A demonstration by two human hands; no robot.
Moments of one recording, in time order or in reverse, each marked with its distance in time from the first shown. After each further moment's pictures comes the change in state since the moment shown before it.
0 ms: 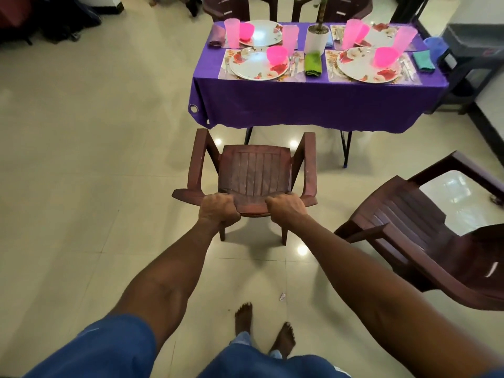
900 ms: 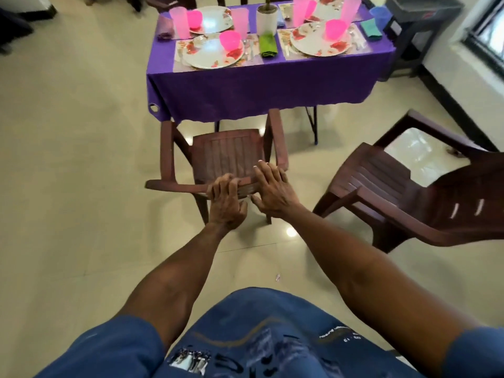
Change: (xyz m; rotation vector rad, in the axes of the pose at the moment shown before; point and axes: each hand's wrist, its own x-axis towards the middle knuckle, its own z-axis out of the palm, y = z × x) left_hand -0.021 0.065 0.030 -0.338 0.428 0.227; right_hand -0.042 0.014 0.027 0.138 0.269 0.146
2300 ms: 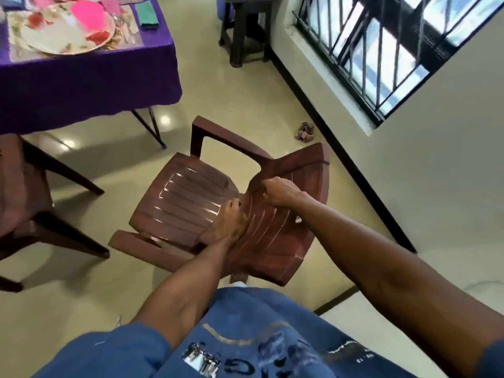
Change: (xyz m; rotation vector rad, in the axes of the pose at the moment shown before) left_hand 0.151 0.700 0.369 -0.355 -0.579 -0.199; right_hand -0.275 0.712 -0.186 -0.006 -0.503 0.495
